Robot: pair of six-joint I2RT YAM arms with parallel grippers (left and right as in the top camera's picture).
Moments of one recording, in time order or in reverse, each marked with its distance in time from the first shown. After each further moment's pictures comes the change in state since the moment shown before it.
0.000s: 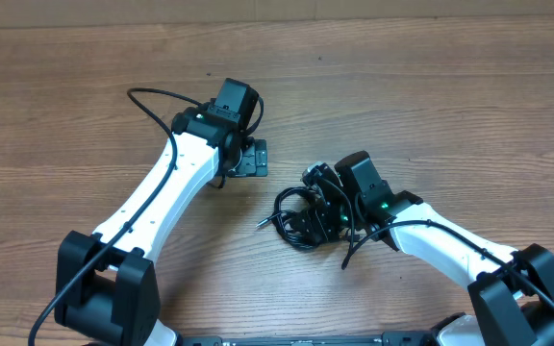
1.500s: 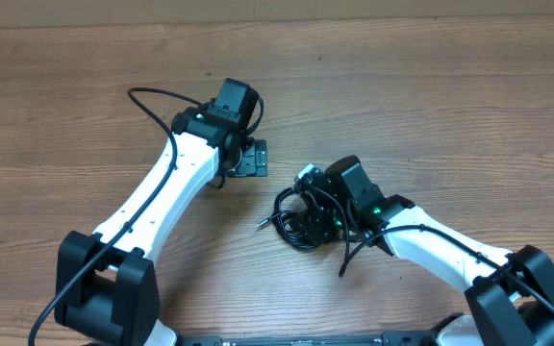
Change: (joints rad) left arm 0.000 0.000 0.000 0.000 0.000 0.007; right arm 0.059 0.000 0.000 0.015 0.135 -0.106
